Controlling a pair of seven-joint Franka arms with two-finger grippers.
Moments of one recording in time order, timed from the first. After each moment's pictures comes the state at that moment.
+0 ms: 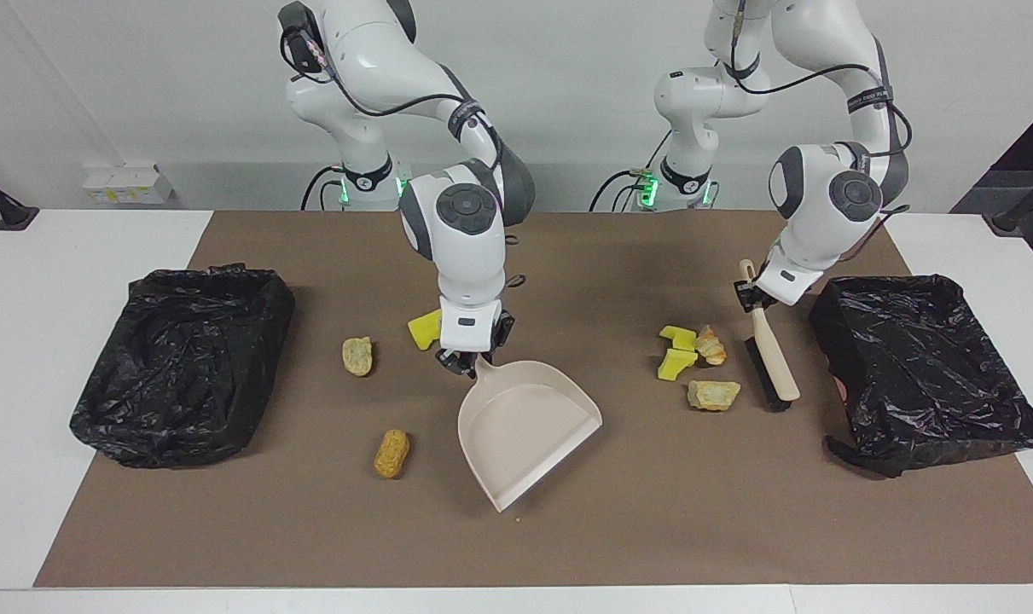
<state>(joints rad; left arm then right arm) 0.02 0.00 -0.08 -2.21 0.02 2.05 -0.12 0.44 0.50 0.00 -1.45 -0.04 1.98 -0.38</state>
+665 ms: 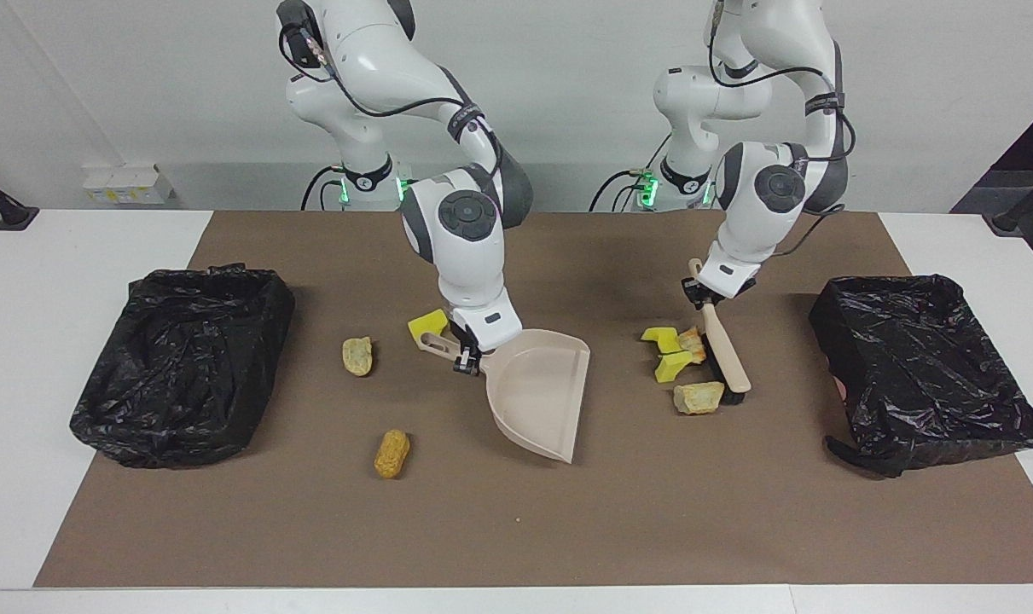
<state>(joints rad) -0.17 -0.02 -0.09 -2.29 0.00 2.14 -0.34 0.44 0.48 0.00 -1.53 -0.05 2.01 -0.94</state>
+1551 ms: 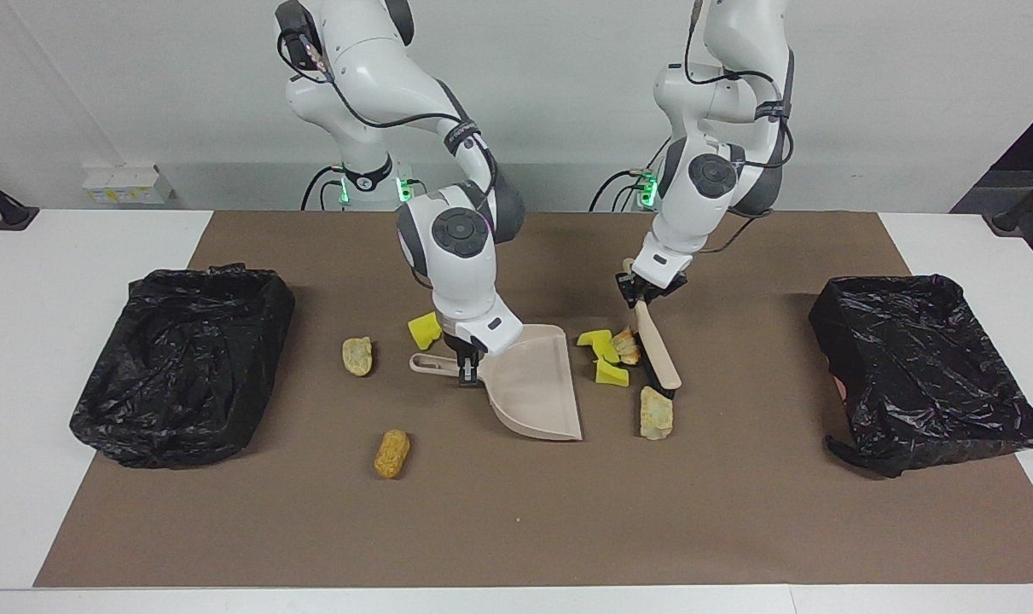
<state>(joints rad) -0.46 0.01 -0.10 -2.26 -0.16 2.31 -0.43 0.43 0.49 0.00 -1.58 -0.05 2.08 -1.16</state>
